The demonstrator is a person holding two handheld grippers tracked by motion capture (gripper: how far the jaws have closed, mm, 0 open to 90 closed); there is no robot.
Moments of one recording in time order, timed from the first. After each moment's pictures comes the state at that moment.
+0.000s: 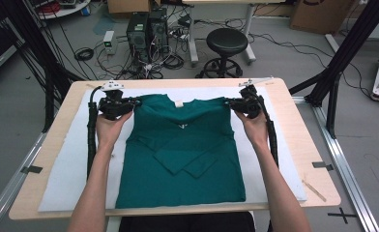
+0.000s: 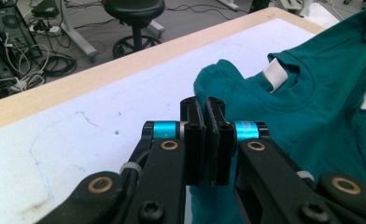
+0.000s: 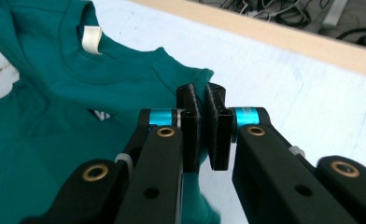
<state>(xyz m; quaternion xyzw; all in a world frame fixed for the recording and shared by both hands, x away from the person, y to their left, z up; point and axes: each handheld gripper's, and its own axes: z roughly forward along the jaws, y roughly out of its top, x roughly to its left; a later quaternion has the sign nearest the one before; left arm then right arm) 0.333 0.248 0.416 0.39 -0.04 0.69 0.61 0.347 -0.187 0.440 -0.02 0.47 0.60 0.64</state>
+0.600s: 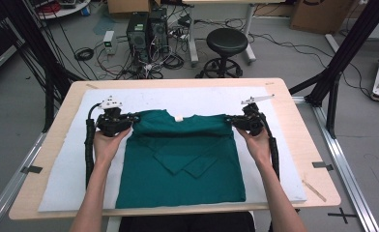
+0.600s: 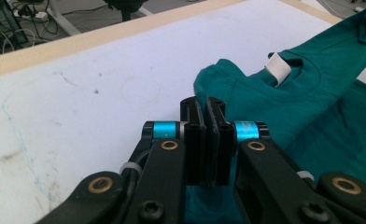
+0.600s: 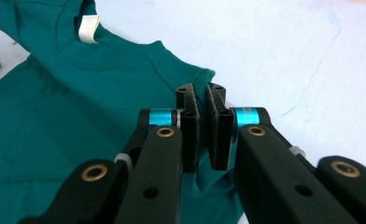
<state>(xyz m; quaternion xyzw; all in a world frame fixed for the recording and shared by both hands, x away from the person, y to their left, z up) 0.366 0.255 0.381 0.41 -0.04 0.68 0.61 0.384 -0.196 0.408 -0.02 0.50 0.61 0.62</state>
